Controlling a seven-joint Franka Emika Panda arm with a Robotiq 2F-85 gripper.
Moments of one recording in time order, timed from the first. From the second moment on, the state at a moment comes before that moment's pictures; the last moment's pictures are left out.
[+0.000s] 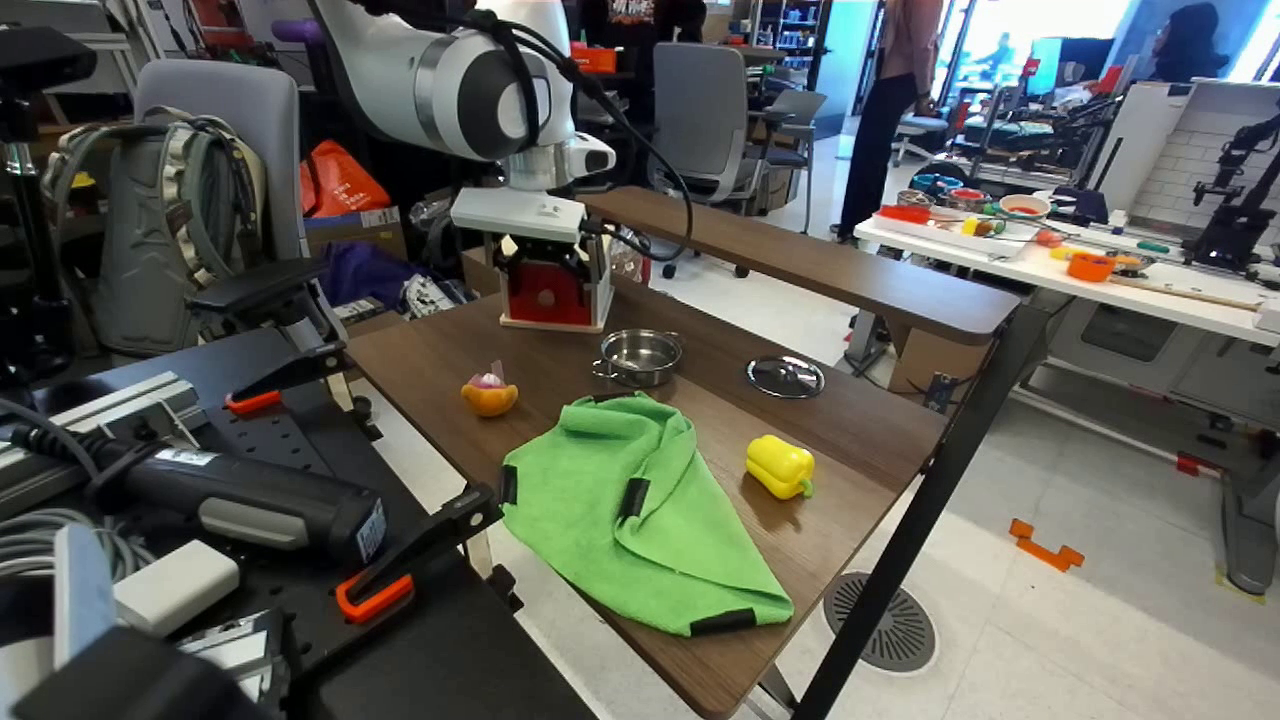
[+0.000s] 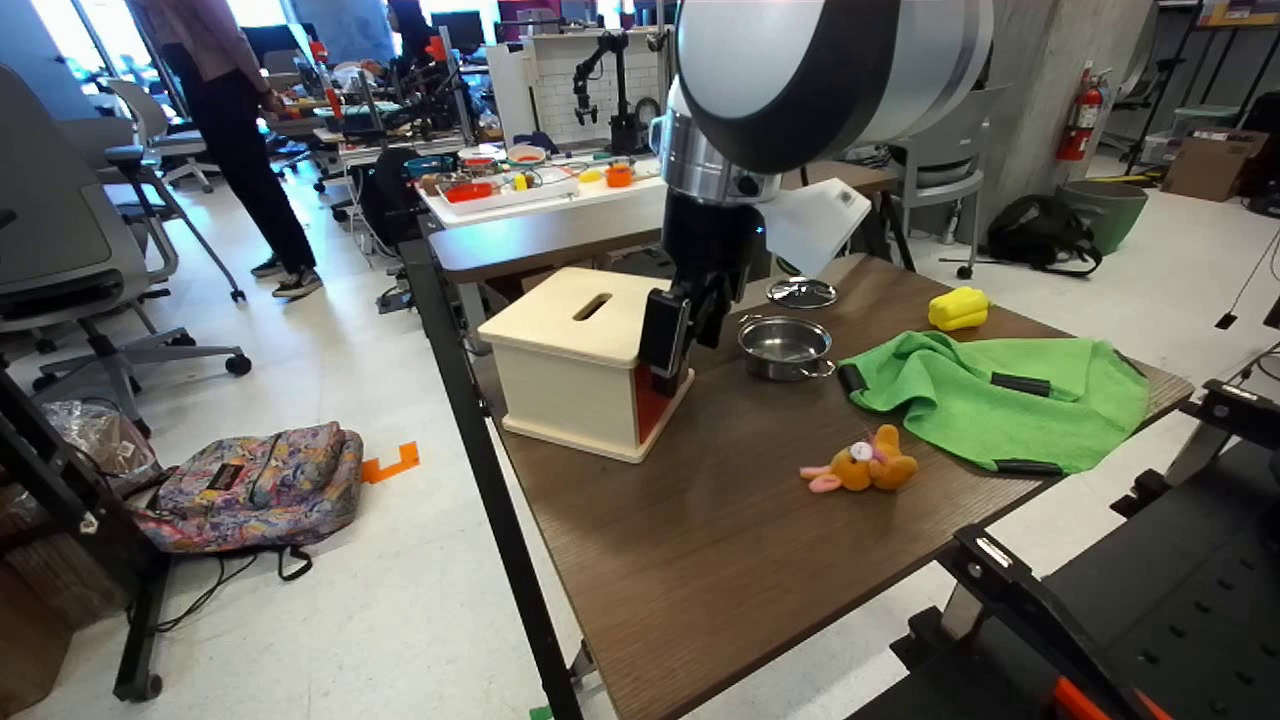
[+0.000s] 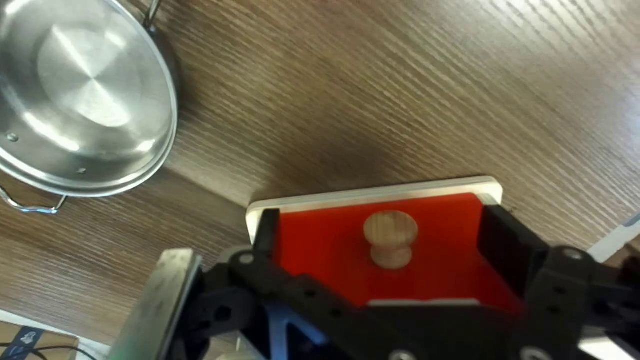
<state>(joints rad) 0.03 0.74 0.21 -1.95 -0.20 2.83 -0.29</state>
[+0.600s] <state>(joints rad) 0.03 0.69 0.16 -2.10 -0.21 2.83 -0.28</state>
